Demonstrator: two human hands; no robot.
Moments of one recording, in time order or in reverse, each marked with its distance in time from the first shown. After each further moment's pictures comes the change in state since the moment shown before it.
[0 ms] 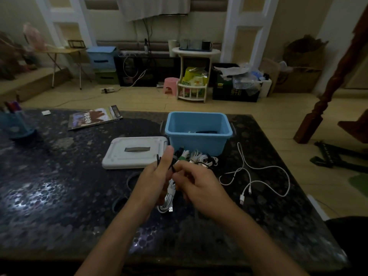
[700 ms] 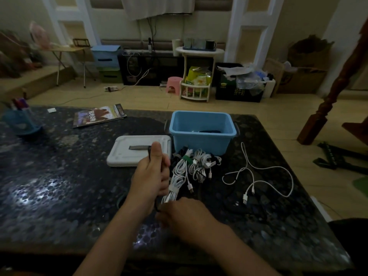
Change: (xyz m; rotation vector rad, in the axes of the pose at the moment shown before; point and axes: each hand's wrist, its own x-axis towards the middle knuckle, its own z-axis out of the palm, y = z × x) left_hand 0.004 -0.007 -0.011 -0.302 0.071 0.084; right_hand -0.015 0.006 0.050 -0.687 -0.491 0.028
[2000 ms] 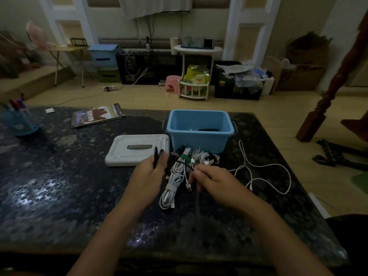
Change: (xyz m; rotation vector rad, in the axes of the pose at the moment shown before) left_hand 0.006 -0.006 -0.008 0.484 0.031 0.139; right_hand -0.020 0.073 -0.045 0.486 0.280 0.183
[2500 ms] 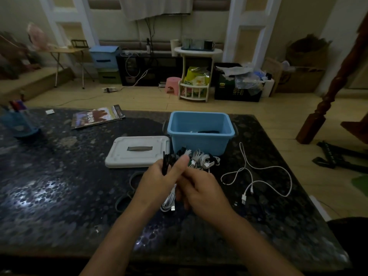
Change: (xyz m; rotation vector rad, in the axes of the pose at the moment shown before) left_hand -0.006 0.003 0.012 -0.035 -0.053 -0.039; right_hand -0.009 -0.041 0.035 0.239 0.188 -0.209
